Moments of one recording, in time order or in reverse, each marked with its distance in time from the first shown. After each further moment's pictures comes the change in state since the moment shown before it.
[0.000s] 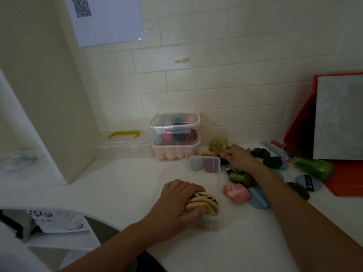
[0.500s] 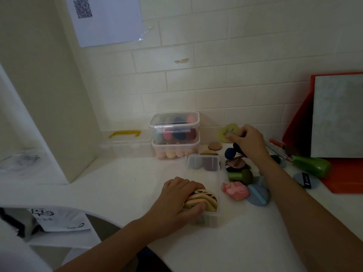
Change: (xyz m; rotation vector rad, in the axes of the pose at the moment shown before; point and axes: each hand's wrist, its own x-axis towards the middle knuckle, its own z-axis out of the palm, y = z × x) left_hand -0.001 0.001 -0.001 0.001 -0.007 -0.009; right_hand -0.017 -0.014 -0.034 0.523 0.525 -0.014
